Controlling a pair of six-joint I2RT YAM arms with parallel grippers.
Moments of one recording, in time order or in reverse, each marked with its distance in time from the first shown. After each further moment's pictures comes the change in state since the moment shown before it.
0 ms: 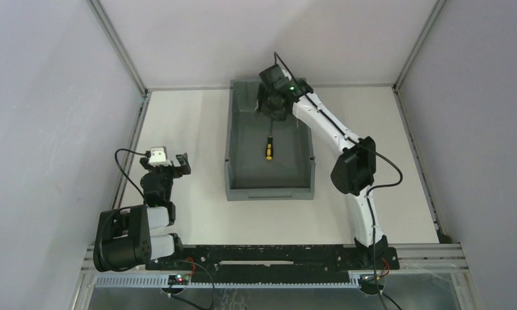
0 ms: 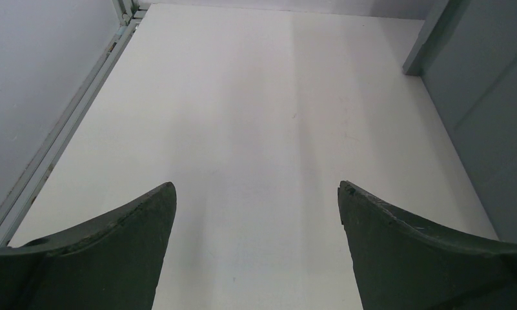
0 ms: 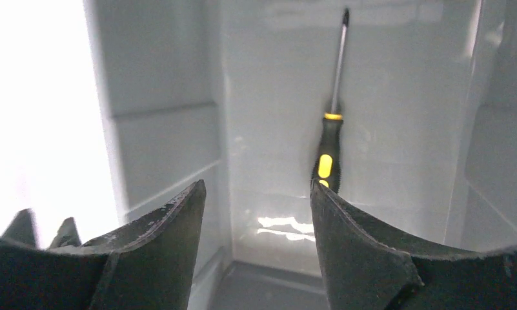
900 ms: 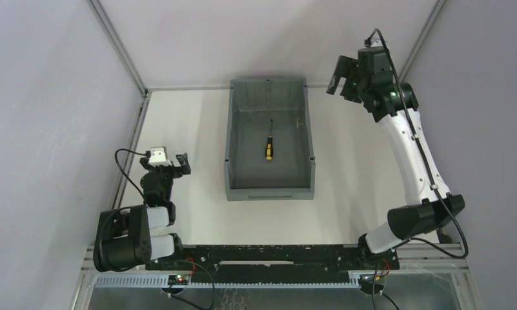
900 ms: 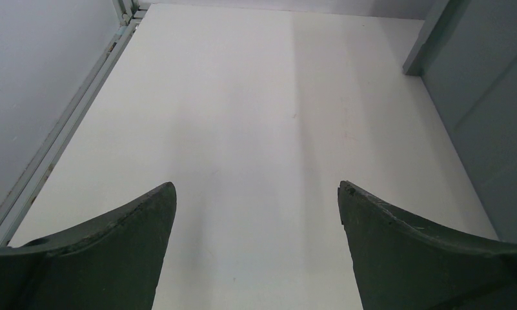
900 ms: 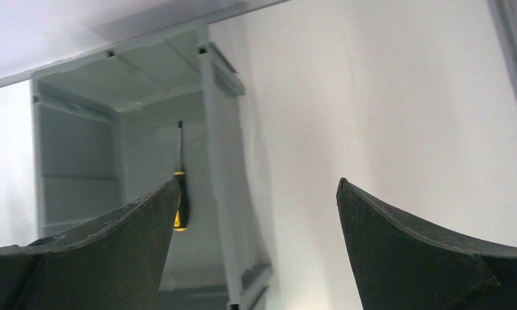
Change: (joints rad) left arm 0.000 0.000 0.000 0.000 0.000 0.000; right arm -0.354 -0.643 -0.323 0.049 0.094 -0.292
